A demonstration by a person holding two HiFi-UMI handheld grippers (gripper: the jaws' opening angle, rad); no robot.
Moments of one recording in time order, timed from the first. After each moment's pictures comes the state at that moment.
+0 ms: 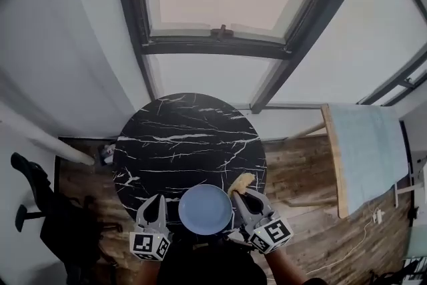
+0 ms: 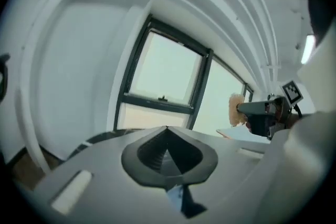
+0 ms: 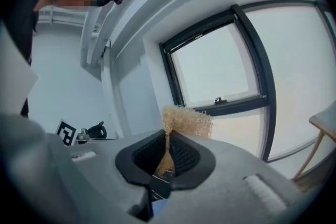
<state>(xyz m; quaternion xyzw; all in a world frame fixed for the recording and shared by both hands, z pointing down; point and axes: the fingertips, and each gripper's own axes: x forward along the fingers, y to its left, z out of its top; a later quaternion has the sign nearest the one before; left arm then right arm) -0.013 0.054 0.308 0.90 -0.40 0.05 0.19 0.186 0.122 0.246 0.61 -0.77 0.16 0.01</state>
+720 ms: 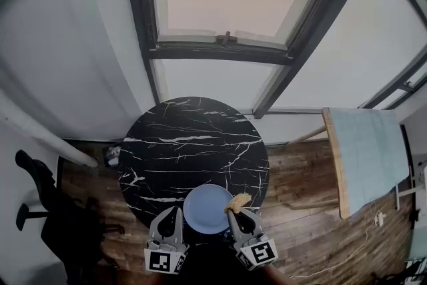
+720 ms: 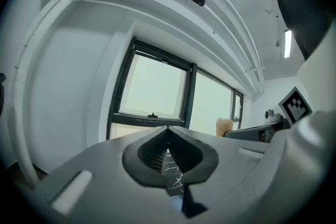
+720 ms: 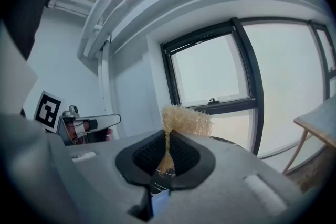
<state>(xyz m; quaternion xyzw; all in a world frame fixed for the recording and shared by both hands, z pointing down) -0.004 0.104 0.235 0.92 -0.38 -0.01 0.11 0.136 0.172 0.259 0.66 -0.74 0.14 0.03</state>
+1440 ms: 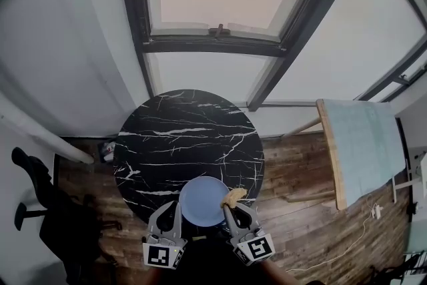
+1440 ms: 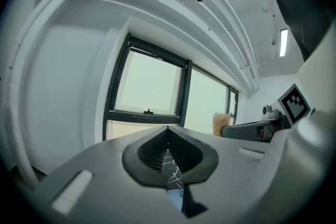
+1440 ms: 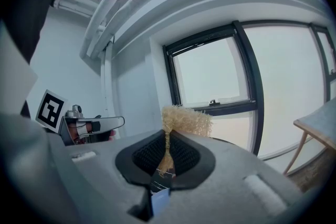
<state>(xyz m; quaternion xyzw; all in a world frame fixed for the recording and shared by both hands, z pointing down) 0.003 0.122 0.246 0.93 -0.36 0.01 0.11 0.131 0.188 0.262 0.65 -0.74 0.13 0.03</state>
